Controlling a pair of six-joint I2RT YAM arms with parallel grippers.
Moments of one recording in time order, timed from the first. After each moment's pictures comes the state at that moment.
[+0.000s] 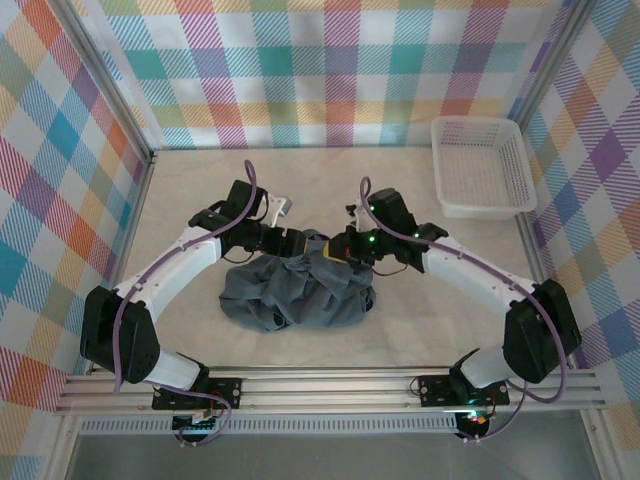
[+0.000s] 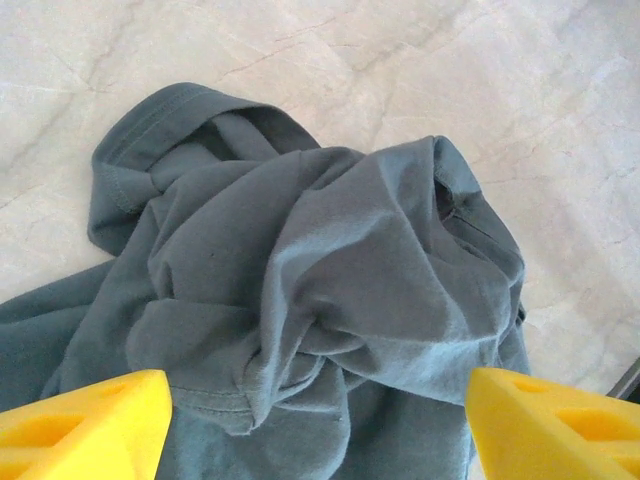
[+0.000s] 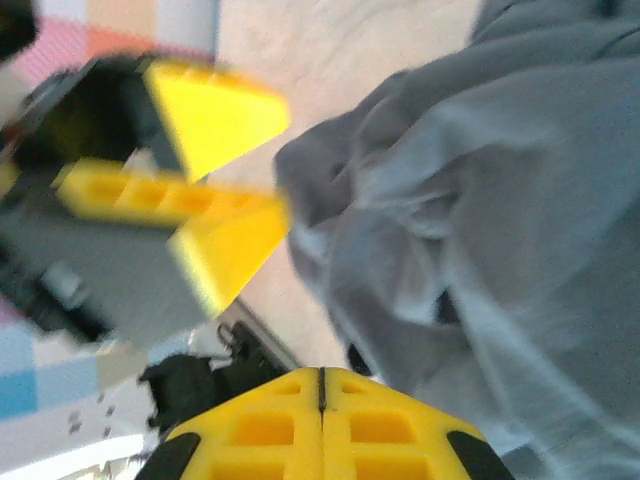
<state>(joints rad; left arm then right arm) -0.43 1.45 1.15 -0.66 0.37 -0.21 0.64 1.42 1.03 -0.34 -0.65 0.78</state>
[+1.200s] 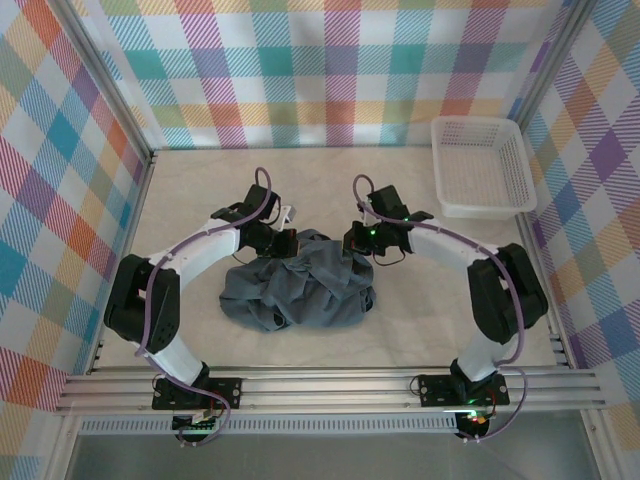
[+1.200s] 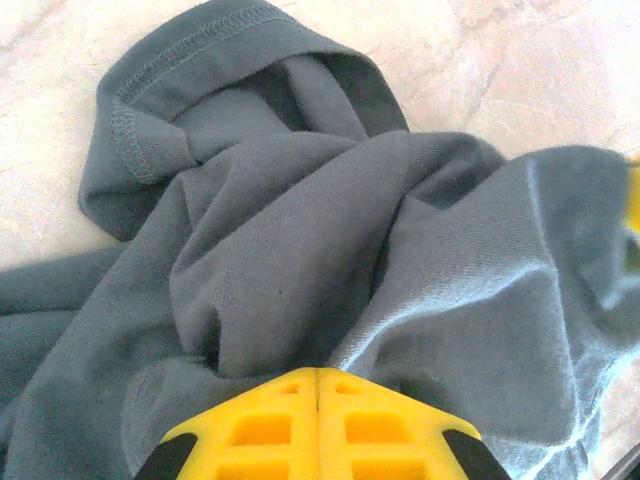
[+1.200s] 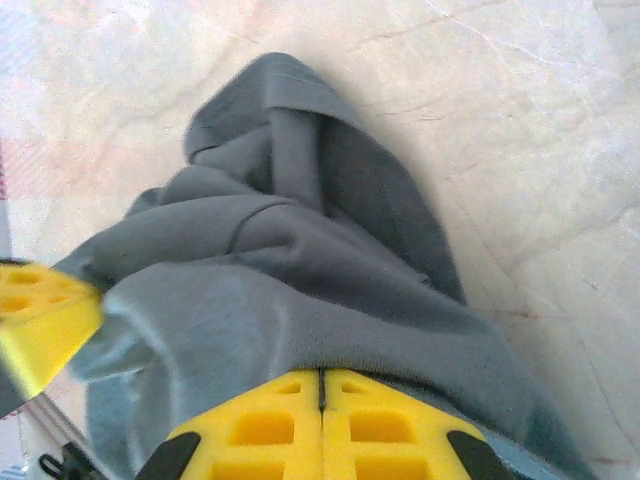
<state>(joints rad) -0.43 1.64 1.15 -0.59 0.36 -0.32 0.51 1.67 1.11 -0.39 -0.43 0.63</state>
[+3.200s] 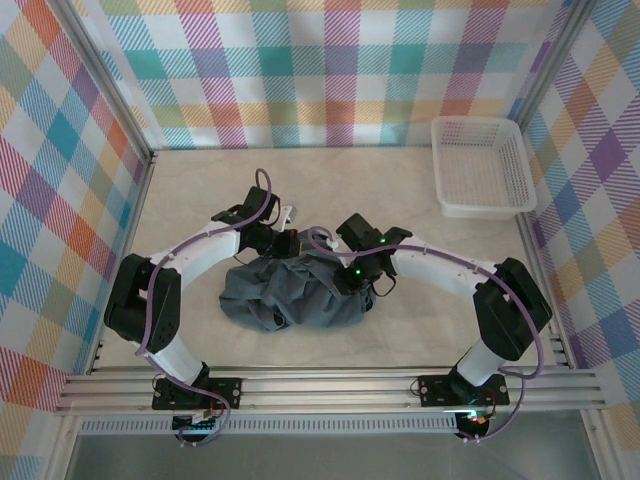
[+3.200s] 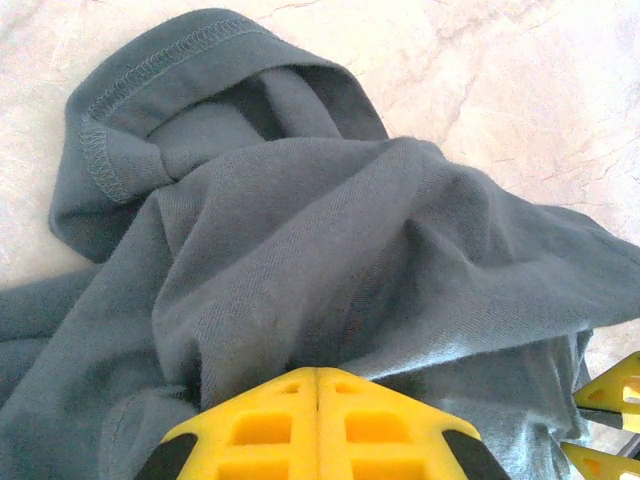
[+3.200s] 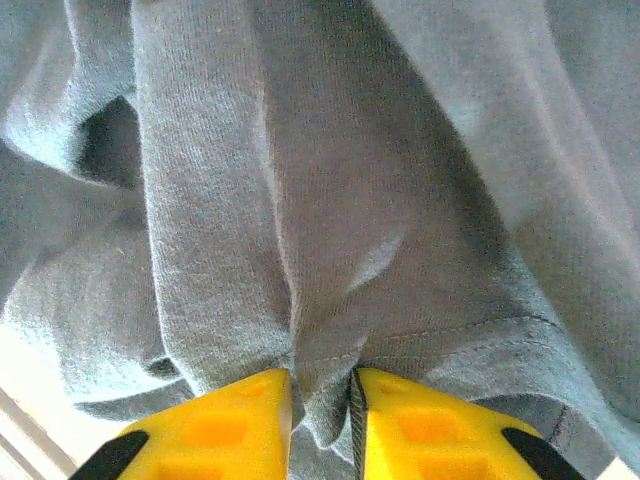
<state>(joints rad) -0.42 1.64 1.11 -0.52 0.40 -0.32 0.78 1.61 1.11 -0.71 -0.20 0.13</state>
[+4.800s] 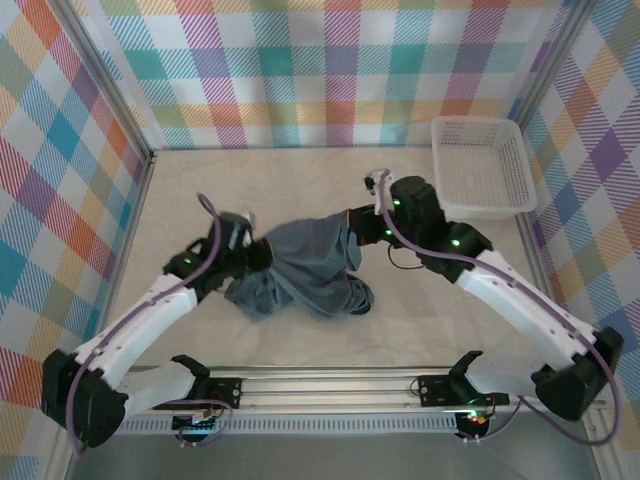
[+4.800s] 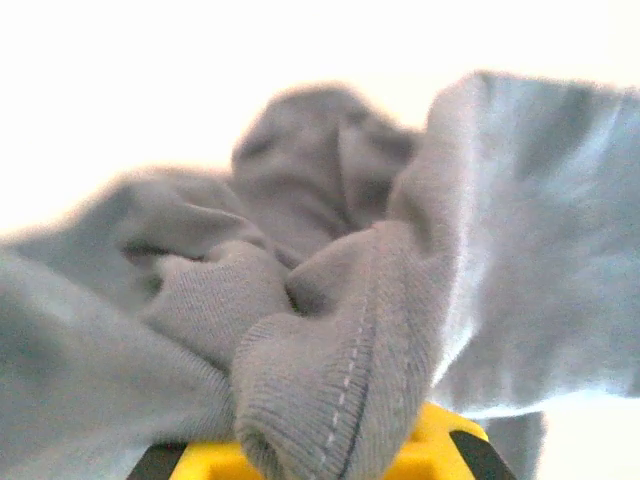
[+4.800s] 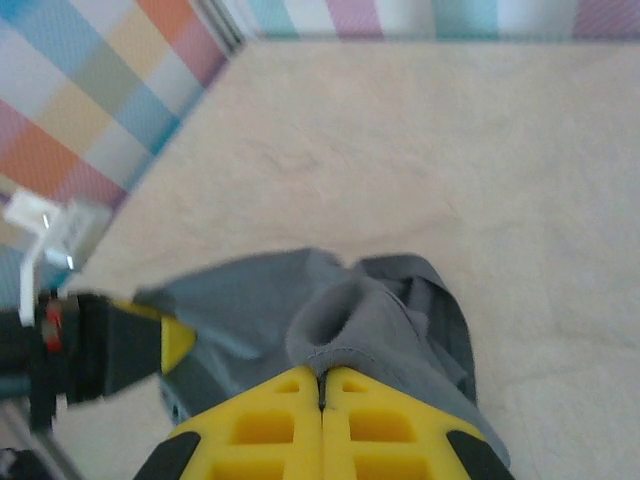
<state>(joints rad) -0.49 1.08 0.95 -0.59 0.03 -0.62 0.72 1.17 1.23 -0.51 -0.09 0.38</state>
